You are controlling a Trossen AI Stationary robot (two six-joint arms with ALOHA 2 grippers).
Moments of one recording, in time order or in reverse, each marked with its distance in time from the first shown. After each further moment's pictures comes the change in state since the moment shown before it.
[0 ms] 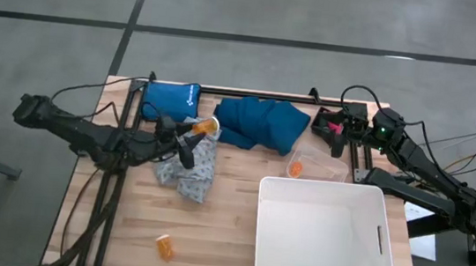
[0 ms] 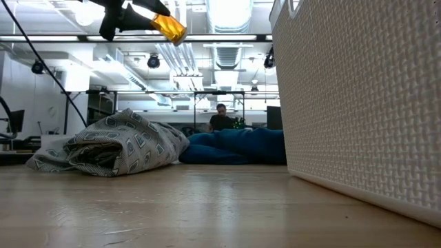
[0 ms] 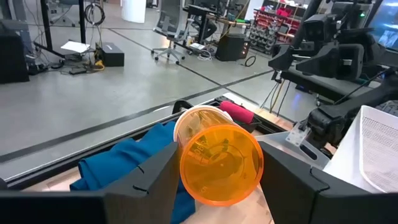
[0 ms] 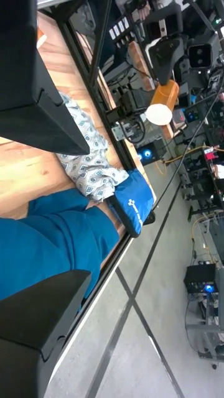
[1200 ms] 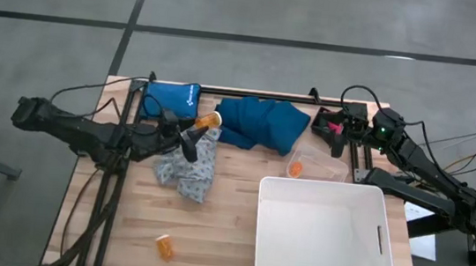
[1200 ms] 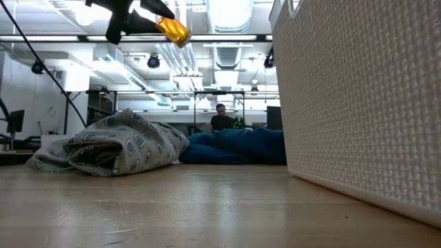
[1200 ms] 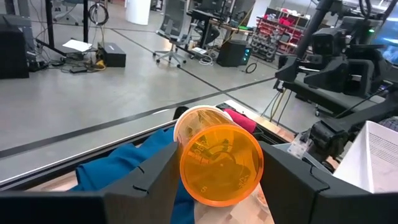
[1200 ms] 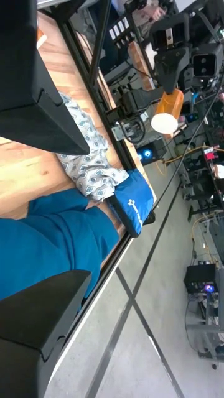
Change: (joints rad) left arm 0.078 0.008 -0.007 0.058 0.061 -0.001; right arm 0.000 0.000 0.000 0.000 0.000 0.000
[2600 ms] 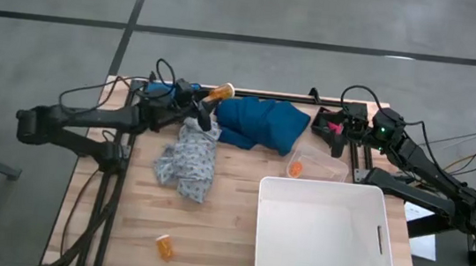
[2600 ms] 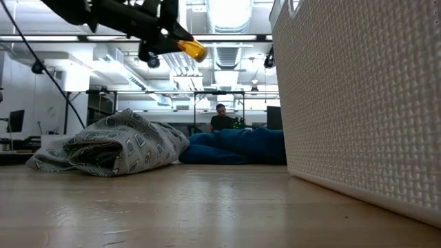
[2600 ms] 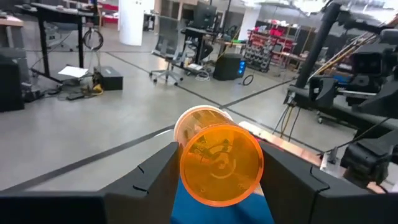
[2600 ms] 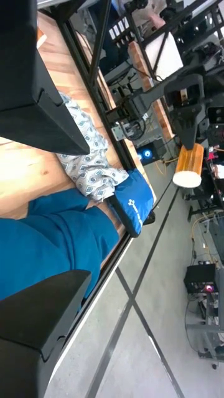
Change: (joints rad) left arm 0.464 0.147 0.000 0.283 0.478 0.210; right arm 0.000 0.000 0.000 0.000 0.000 0.000
